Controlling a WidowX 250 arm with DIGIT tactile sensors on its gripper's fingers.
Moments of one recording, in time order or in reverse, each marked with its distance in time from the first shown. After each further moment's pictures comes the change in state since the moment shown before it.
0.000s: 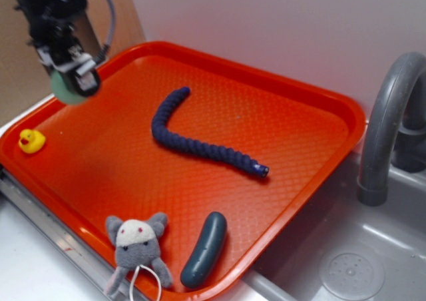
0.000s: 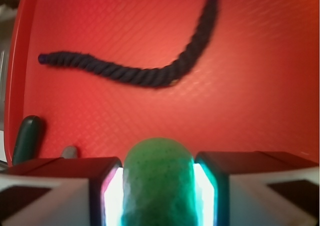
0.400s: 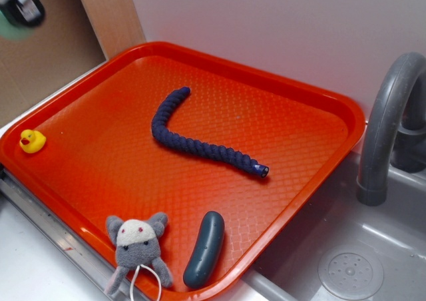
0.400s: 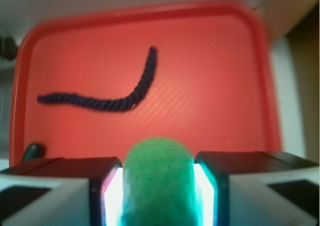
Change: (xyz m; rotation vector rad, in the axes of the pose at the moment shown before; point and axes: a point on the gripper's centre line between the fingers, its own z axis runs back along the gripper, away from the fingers) arm -0.009 0.022 0.078 0.085 -0.171 0.137
